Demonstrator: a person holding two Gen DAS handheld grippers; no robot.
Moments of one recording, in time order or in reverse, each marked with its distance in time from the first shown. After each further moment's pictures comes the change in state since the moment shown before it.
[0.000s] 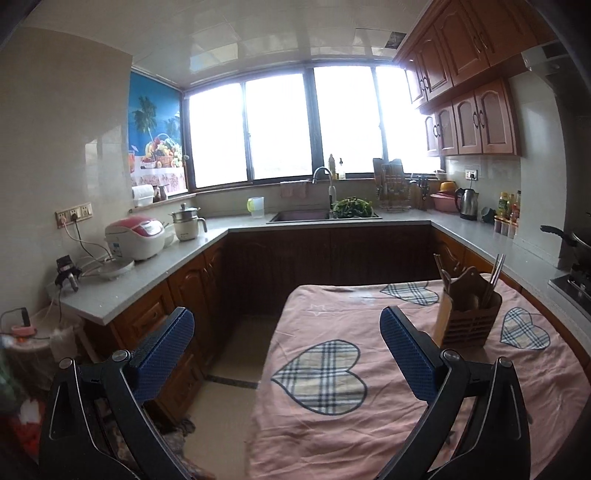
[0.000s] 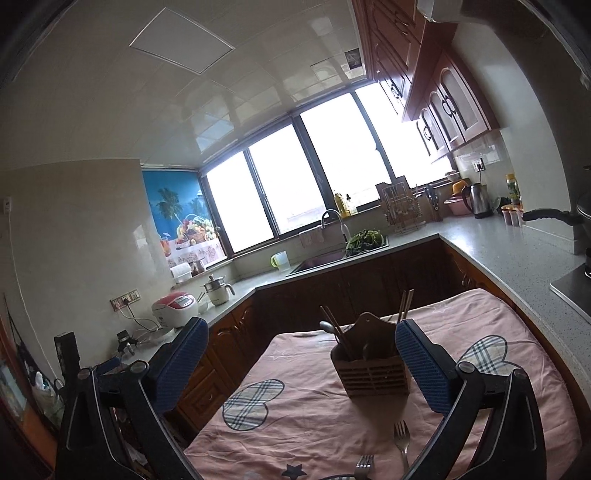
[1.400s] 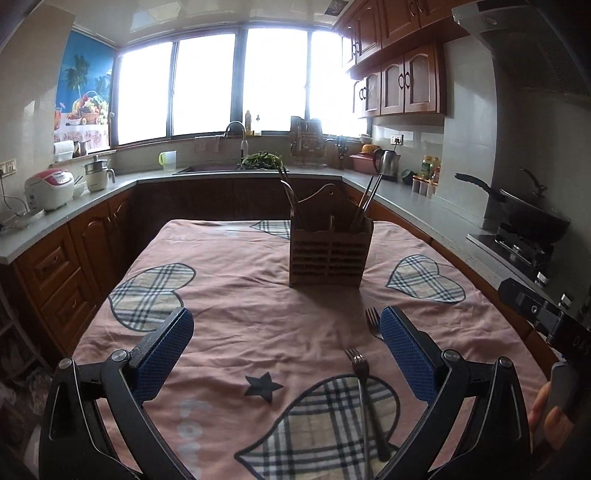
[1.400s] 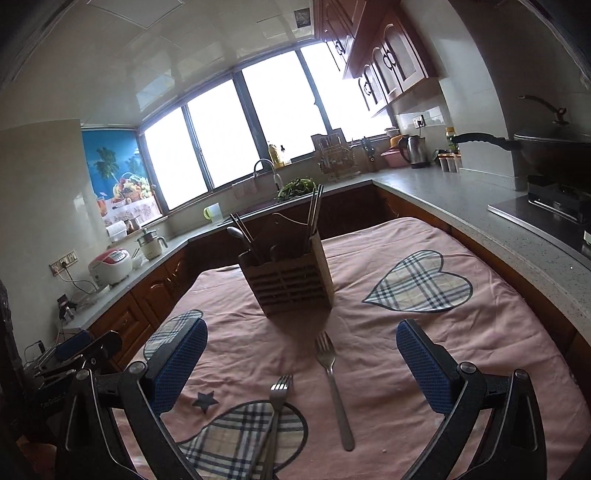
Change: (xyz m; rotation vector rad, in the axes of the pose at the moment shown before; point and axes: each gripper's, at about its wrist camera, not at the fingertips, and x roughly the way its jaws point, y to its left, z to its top) left arm -0.013 -0.237 -0.110 -0.036 0.157 -0.315; right arm -0.010 -0.089 -0.138 0.020 0.170 -0.319
